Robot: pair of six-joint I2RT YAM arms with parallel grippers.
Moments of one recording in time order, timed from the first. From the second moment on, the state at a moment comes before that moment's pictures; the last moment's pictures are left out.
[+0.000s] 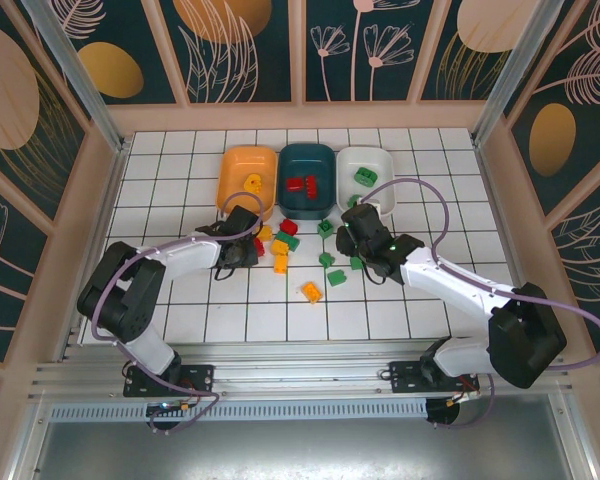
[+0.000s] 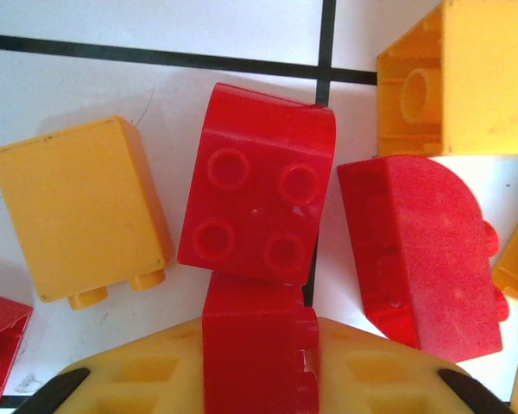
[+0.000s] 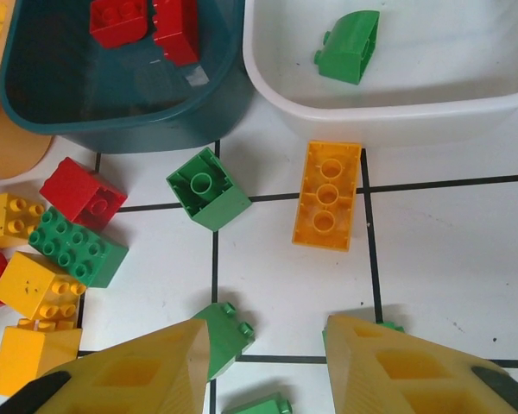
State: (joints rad) left arm -0.53 1.67 0.88 -0.39 -0.13 -0.62; right arm 0.70 1.32 0.84 -0.36 0.29 0.63
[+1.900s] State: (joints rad) left arm -0.53 1.79 1.58 -0.56 0.02 -0.45; right arm 0.56 1.60 0.89 -0.24 0.25 0.65
